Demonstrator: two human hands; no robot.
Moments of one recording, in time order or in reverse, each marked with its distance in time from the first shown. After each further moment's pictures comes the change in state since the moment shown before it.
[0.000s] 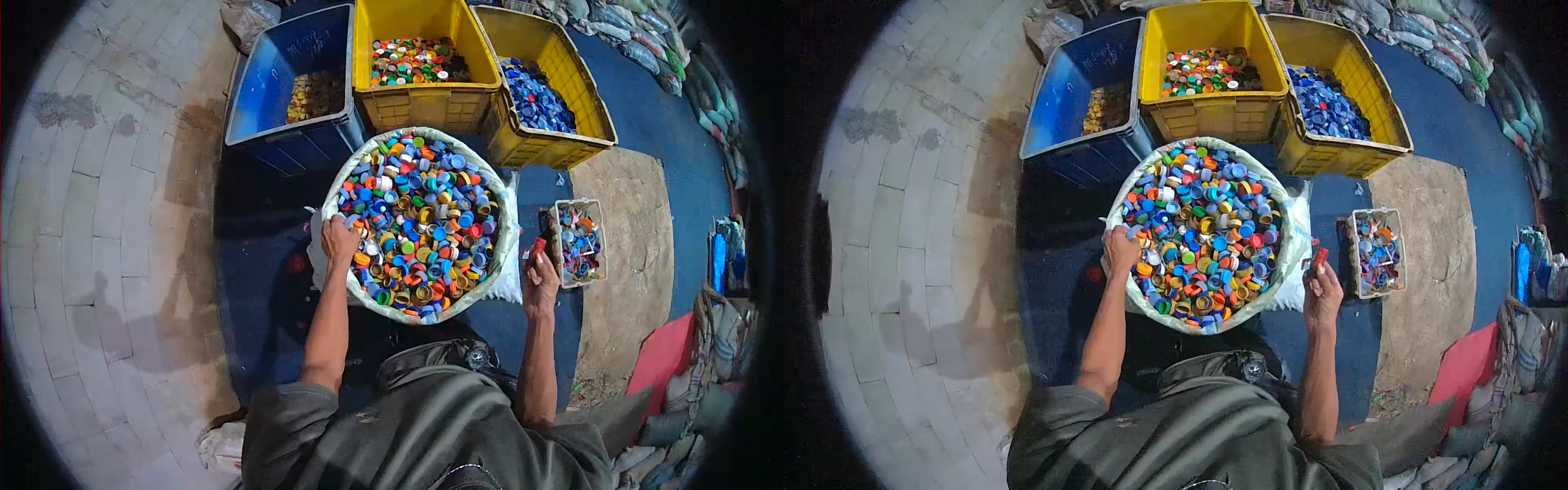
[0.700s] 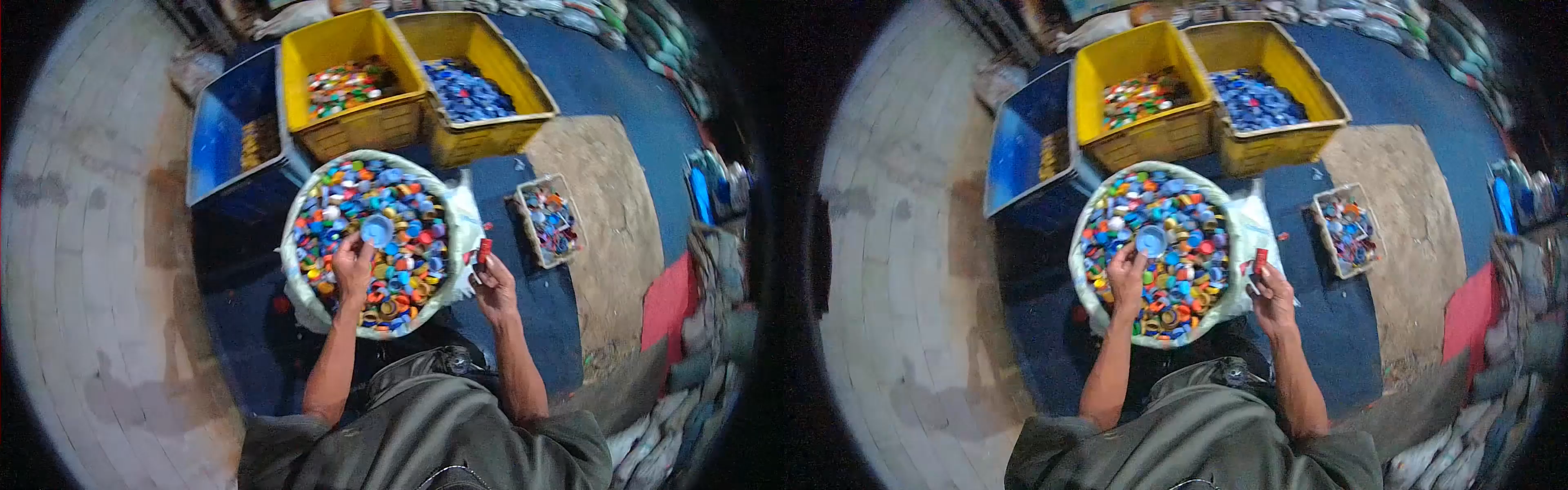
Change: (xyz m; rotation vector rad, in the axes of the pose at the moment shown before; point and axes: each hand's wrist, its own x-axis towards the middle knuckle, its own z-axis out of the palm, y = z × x) left_hand -0.066 0.148 -0.025 -1.197 -0.269 -0.025; right_hand -0.037 -0.006 0.005 0.153 -0.191 0.171
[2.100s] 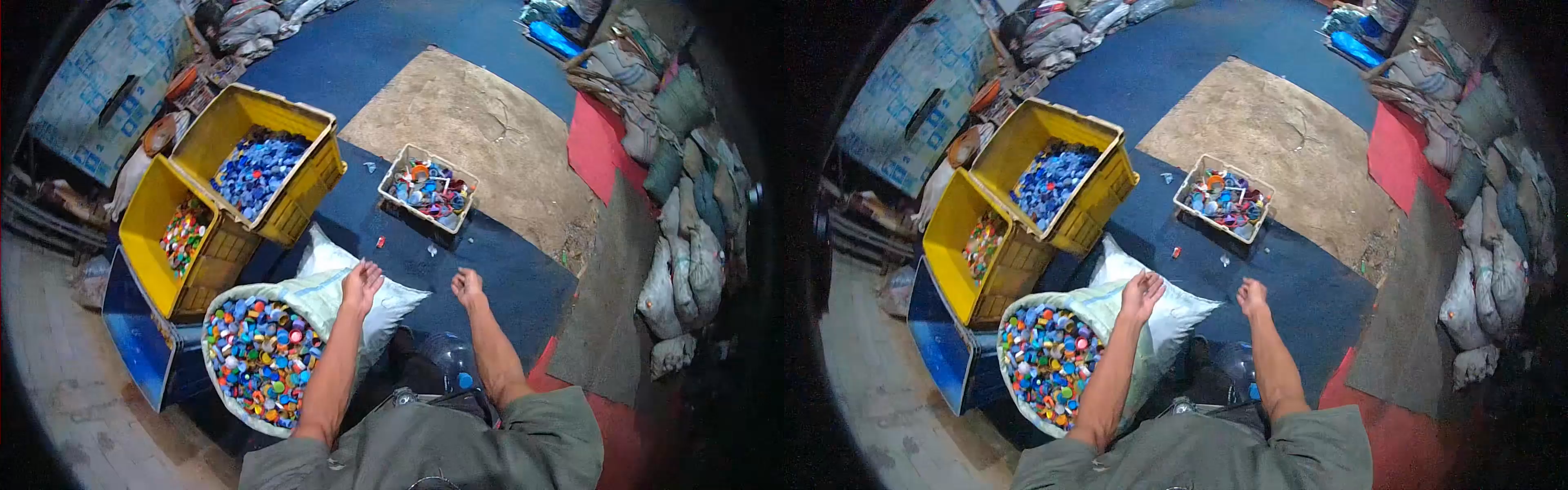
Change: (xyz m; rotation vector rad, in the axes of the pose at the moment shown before) left_hand -0.026 -0.108 0.314 -0.190 -0.623 -0.933; right_hand -0.002 -0.076 -0.322 0.319 0.930 -0.222
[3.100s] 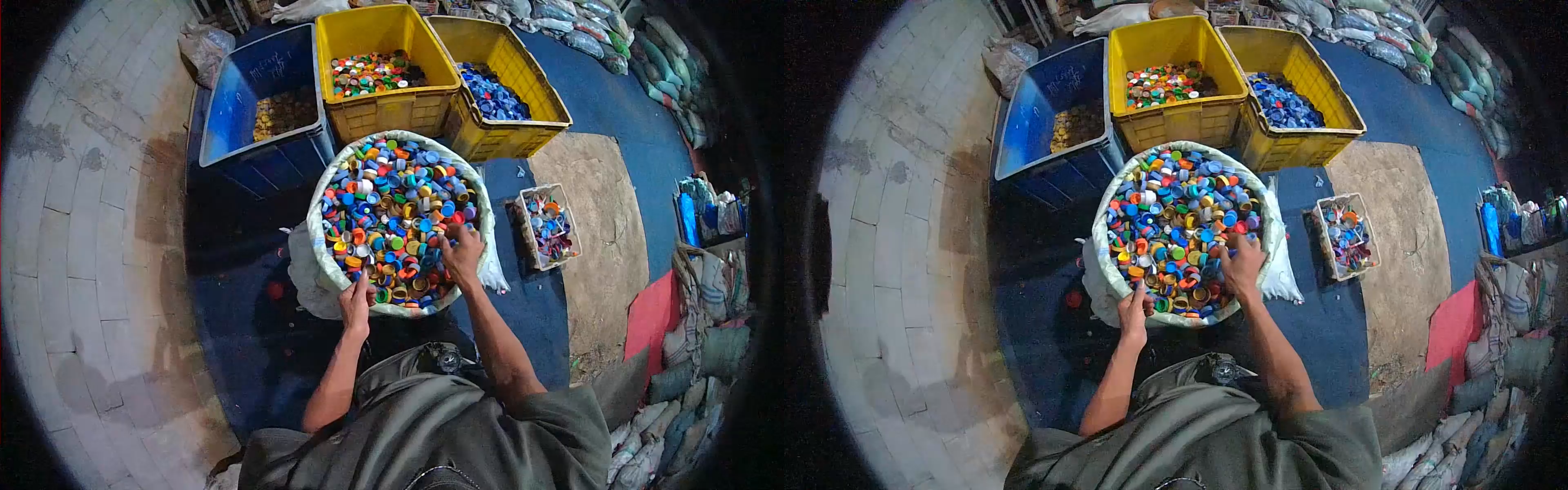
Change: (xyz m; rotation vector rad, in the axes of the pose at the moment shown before) left_hand -0.328 -0.062 -0.300 -0.152 0.689 0.487; right_hand -0.278 0.271 0.169 -1.398 -0.801 -1.426
